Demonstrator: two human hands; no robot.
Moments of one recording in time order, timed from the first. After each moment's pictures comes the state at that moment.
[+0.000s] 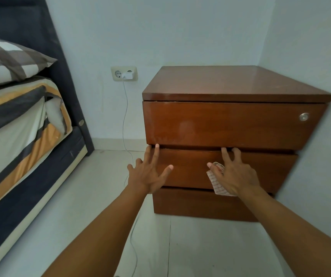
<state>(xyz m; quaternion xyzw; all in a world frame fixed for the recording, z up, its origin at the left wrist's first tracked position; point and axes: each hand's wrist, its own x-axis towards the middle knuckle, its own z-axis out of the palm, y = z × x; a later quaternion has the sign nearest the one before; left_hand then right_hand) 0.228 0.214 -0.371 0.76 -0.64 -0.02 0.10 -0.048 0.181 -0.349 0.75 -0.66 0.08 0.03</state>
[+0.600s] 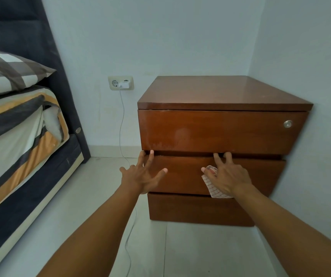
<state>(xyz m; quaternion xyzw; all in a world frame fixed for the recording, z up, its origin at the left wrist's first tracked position) 0.231 0.212 -0.351 0.78 -0.63 -0.05 0.04 -0.054 0.179 -0.332 0.76 -0.65 0.05 0.02</state>
